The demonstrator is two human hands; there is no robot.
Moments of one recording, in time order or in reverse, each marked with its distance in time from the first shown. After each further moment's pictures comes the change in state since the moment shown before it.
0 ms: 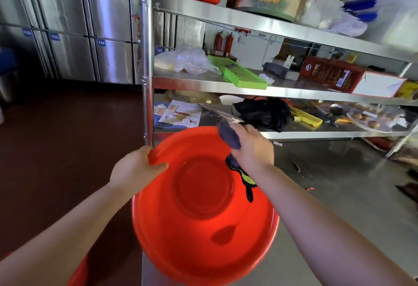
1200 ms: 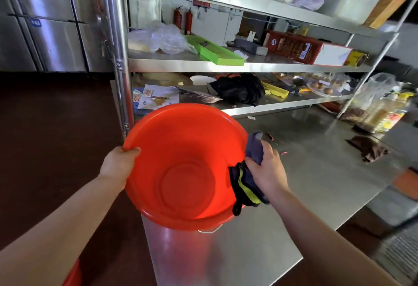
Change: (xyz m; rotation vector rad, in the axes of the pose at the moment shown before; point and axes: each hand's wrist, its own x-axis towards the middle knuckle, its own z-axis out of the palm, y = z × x) left_hand 0.014 -0.043 0.009 -0.669 -0.142 -0.407; right_hand -0.118 -0.004 -0.005 0.336 -0.050 0.668
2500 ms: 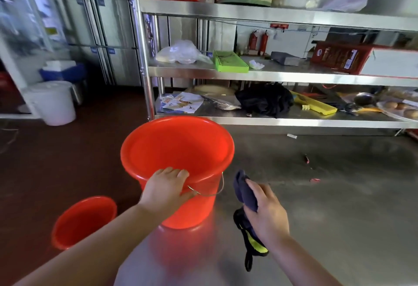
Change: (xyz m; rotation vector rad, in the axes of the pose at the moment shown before) left_hand -0.207 -0.004 0.194 1.256 0.212 0.808; right_hand 0.014 0.189 -0.058 0.067 -0.239 -0.553
